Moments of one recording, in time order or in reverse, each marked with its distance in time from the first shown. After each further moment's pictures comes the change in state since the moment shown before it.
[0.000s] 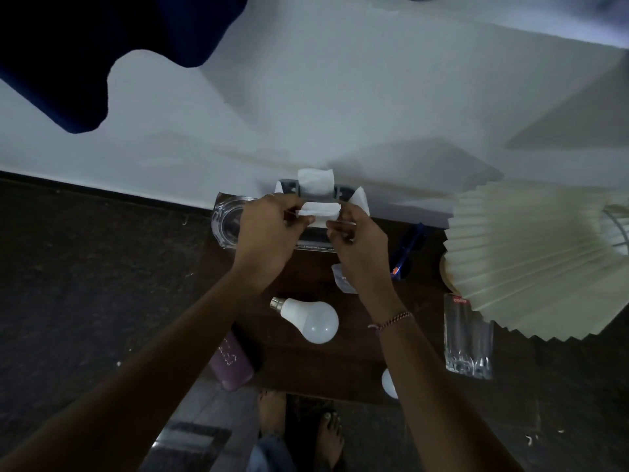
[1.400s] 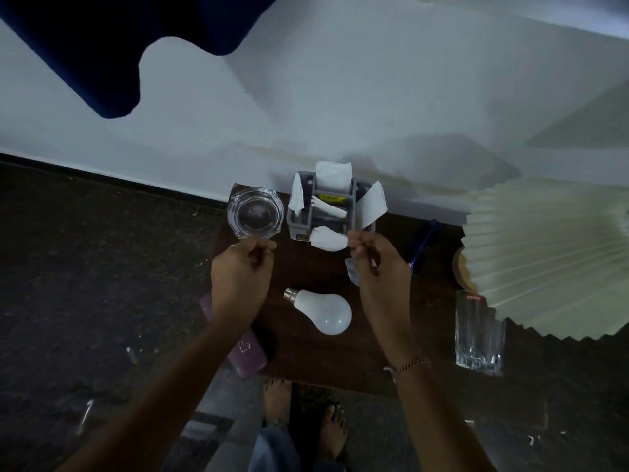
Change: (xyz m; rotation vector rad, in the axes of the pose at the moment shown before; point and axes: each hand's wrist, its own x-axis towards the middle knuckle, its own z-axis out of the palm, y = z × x) left_hand -0.066 -0.052 -0.017 -0.107 0.095 -0.311; right_hand -0.051 0.008 0.000 0.106 0.044 0.056
